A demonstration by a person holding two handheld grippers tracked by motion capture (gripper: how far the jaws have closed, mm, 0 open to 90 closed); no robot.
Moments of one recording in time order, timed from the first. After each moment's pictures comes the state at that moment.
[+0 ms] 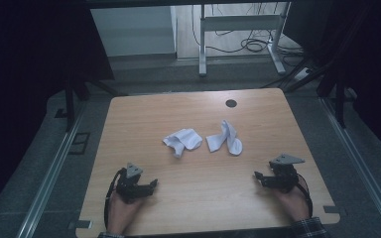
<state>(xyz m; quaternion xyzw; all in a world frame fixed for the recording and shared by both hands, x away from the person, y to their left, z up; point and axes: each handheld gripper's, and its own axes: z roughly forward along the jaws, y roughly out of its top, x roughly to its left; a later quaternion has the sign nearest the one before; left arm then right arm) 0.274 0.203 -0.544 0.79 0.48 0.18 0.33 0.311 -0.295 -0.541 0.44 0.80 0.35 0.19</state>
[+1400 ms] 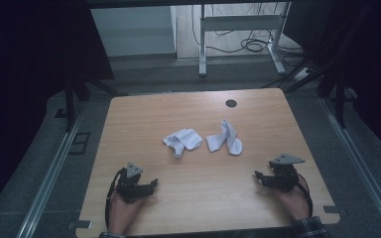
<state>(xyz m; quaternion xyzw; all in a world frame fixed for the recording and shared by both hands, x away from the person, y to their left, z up) 0.275 0.202 -0.544 0.79 0.49 0.18 0.33 0.311 -0.296 -0.541 0.44 0.80 0.36 0.19</state>
